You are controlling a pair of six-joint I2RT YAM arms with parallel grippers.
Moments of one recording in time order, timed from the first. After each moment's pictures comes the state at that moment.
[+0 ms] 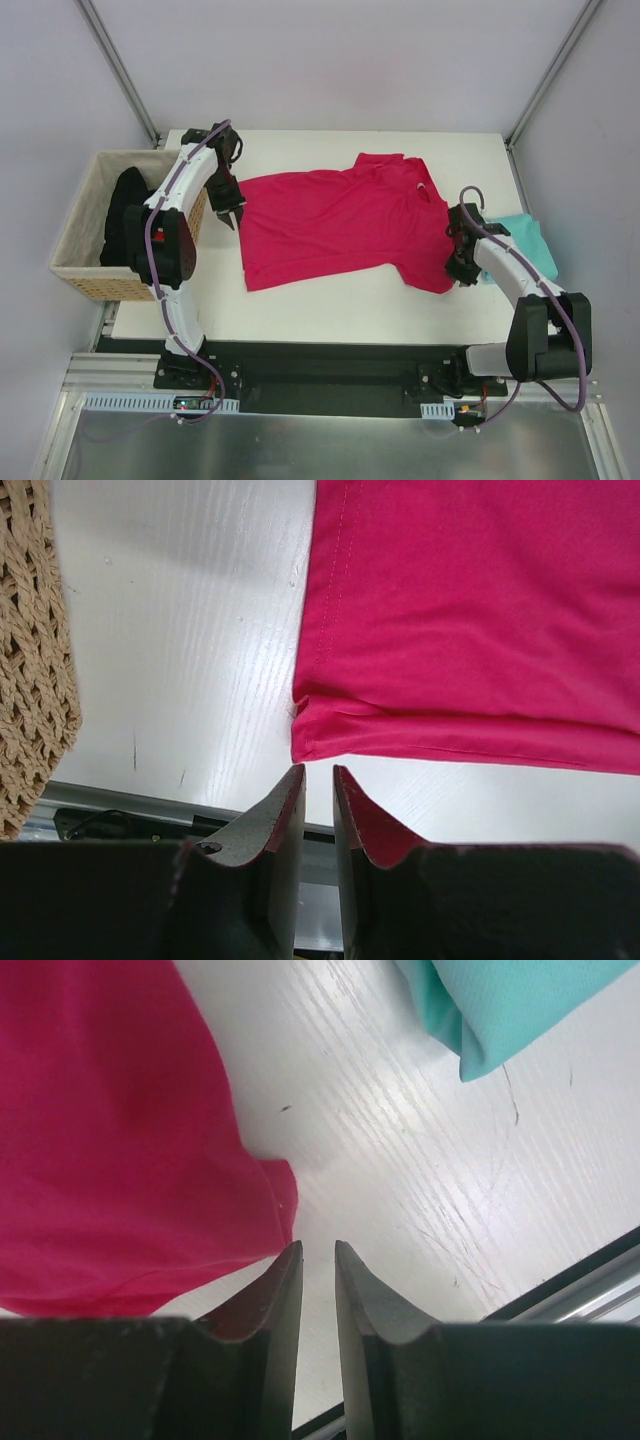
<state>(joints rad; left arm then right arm) -0.14 1.95 1.78 -1.36 0.04 -0.50 0.12 1.35 0.86 -0.86 0.35 0.67</state>
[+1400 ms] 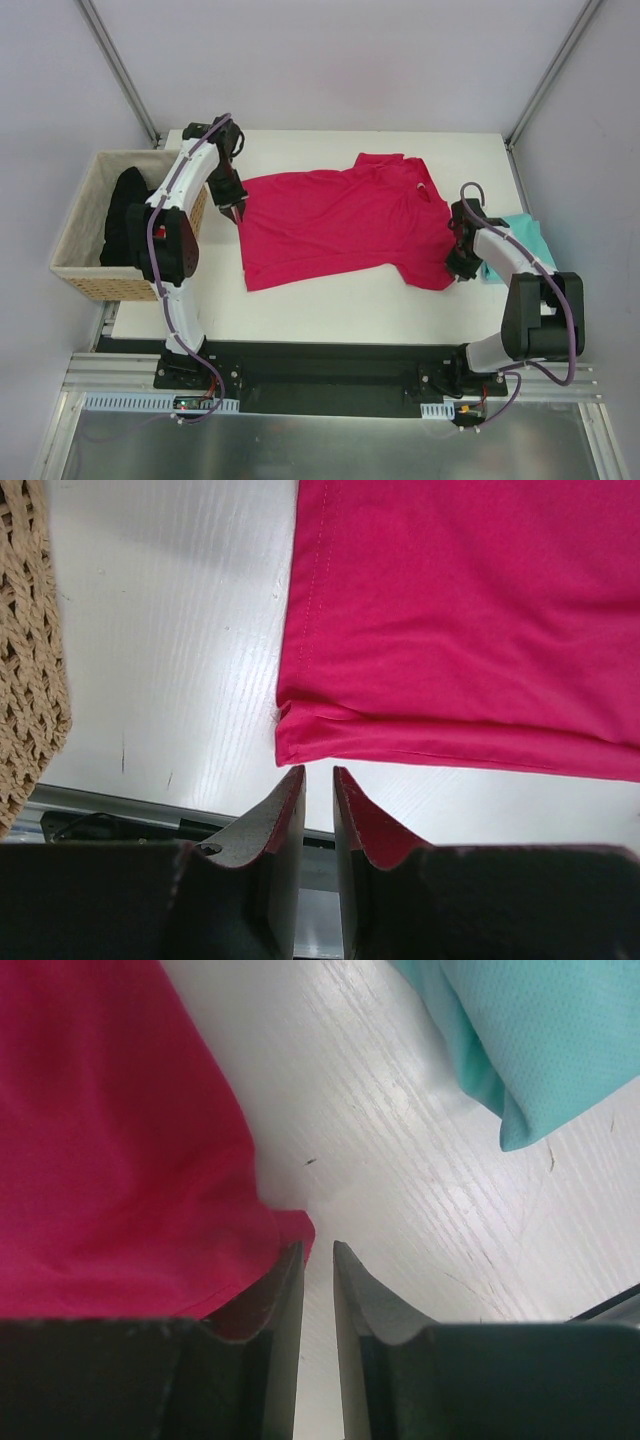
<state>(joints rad) -0.15 1.98 1.87 -1.39 0.04 -0.53 0.06 1.47 0.87 -0.77 0.31 0.64</state>
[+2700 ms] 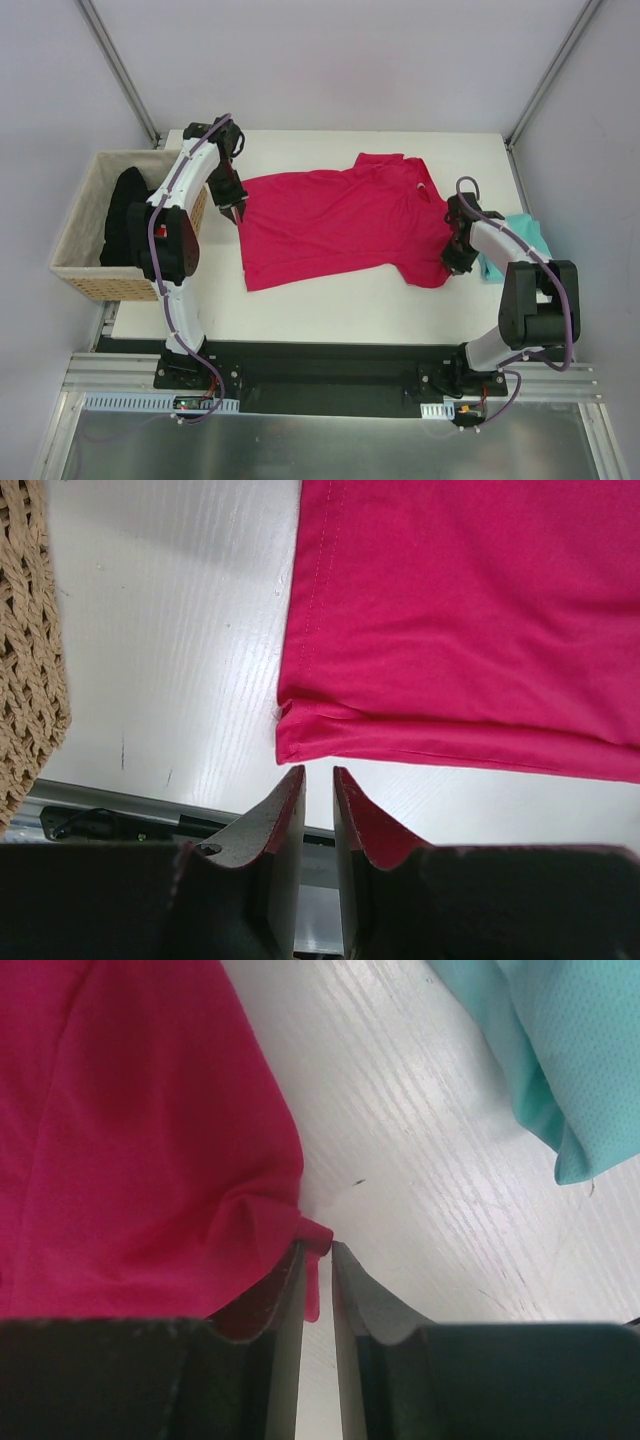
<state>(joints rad) -0.15 2.00 1.87 -1.40 0.04 -0.54 0.08 1.53 0.93 -0.76 0.28 0.64</state>
